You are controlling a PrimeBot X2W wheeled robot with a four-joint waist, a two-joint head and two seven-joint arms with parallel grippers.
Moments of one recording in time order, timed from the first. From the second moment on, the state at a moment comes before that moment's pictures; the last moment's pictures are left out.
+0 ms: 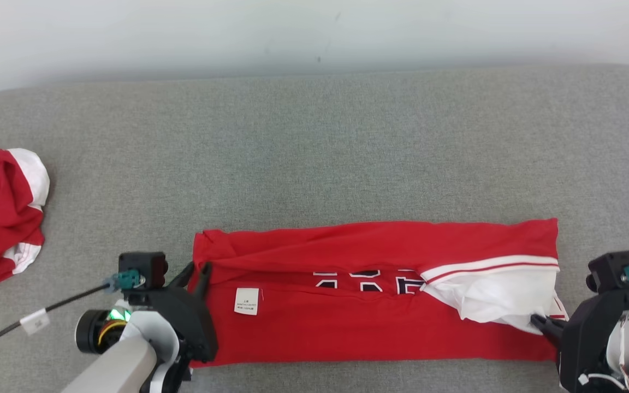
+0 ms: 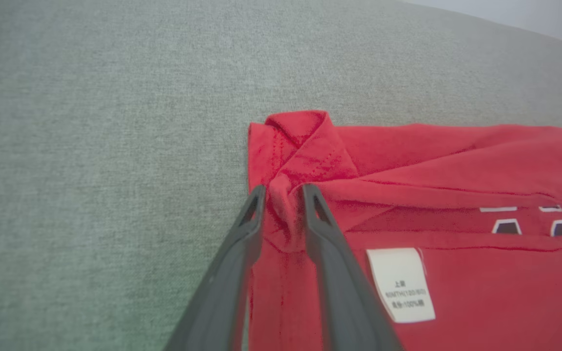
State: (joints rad) left arm -0.59 0.42 -0.84 0.51 -1.00 0.16 -0.02; right arm -0.09 -0.36 -0.01 -0.09 0.51 0.13 0.94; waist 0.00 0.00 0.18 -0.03
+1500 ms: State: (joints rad) left arm 0.07 0.07 -0.06 0.07 -0.28 -0.11 -0.26; right arm -0.22 -0.13 -0.38 0.25 0.24 0.13 0.77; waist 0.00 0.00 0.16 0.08
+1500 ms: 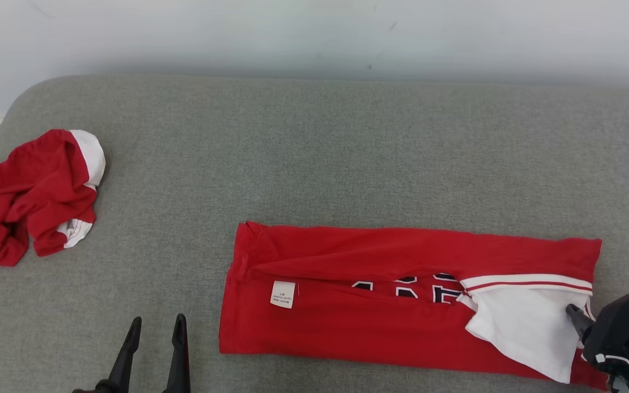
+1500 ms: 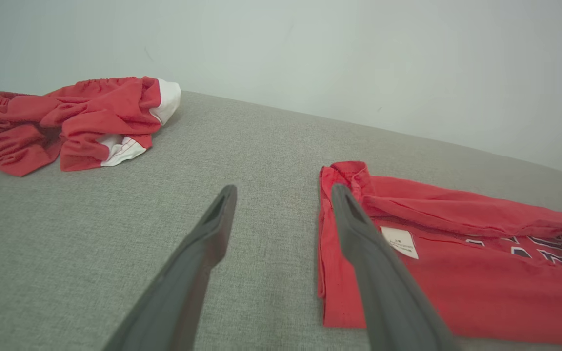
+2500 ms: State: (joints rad) left arm 0.06 0.05 -0.06 0.10 -0.26 -0.13 -0.26; right arm -0.27 -0.26 -0.54 0.29 0.12 0.13 0.67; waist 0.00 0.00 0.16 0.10
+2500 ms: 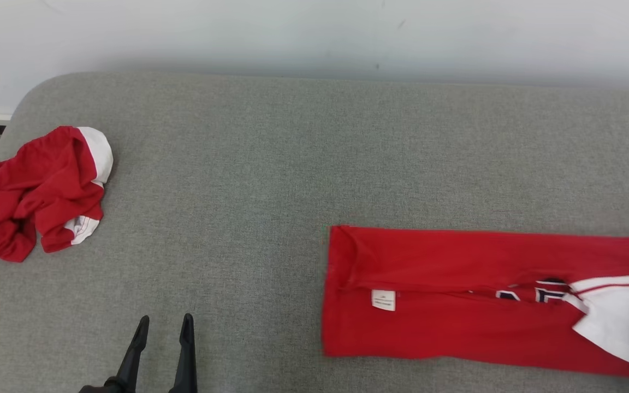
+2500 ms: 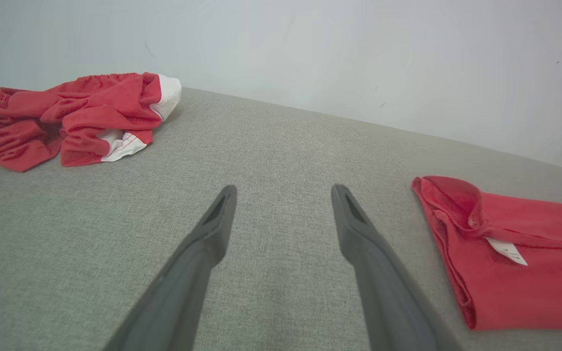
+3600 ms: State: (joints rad) left arm 0.10 0.05 -0.10 0.13 -0.30 -0.13 -0.26; right arm -0.30 -0.15 0.13 0.16 0.26 0.13 0.84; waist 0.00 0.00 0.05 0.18
